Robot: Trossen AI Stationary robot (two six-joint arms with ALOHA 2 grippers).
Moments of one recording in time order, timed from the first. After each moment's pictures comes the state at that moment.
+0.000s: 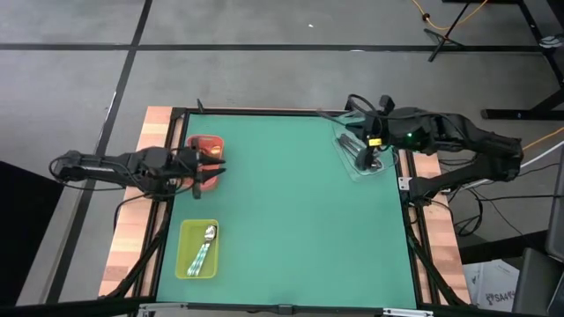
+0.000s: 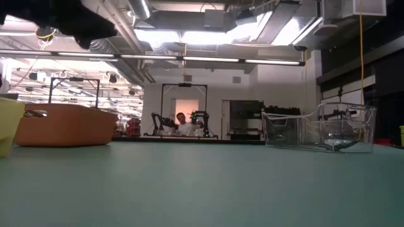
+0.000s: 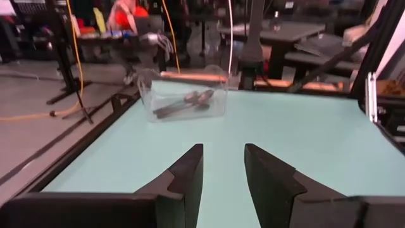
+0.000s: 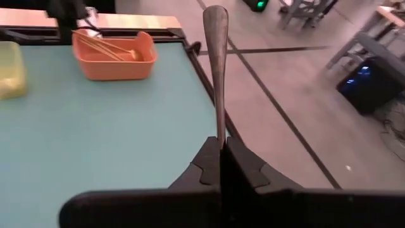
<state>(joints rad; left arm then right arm) -0.04 0.42 0.41 -0.16 -0.25 -0.07 -0.02 1.15 1.52 -0.96 0.43 -0.02</state>
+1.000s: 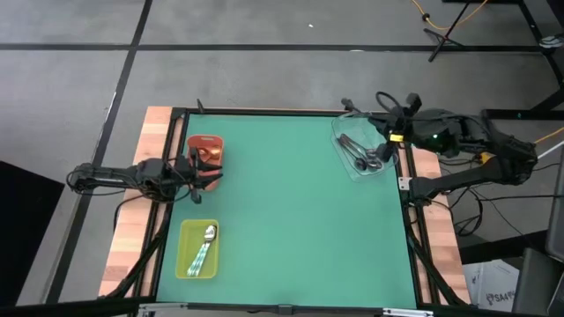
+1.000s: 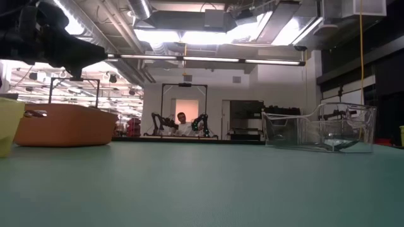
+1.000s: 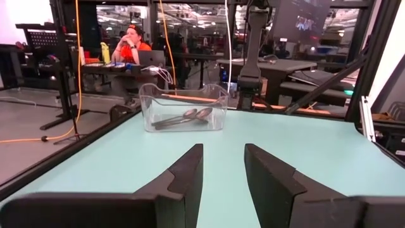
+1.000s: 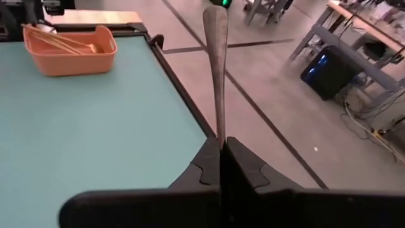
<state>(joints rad) -0.04 0.02 0.03 0.02 -0.25 -0.07 -0.02 0.98 1.45 -1.03 0.58 0.01</state>
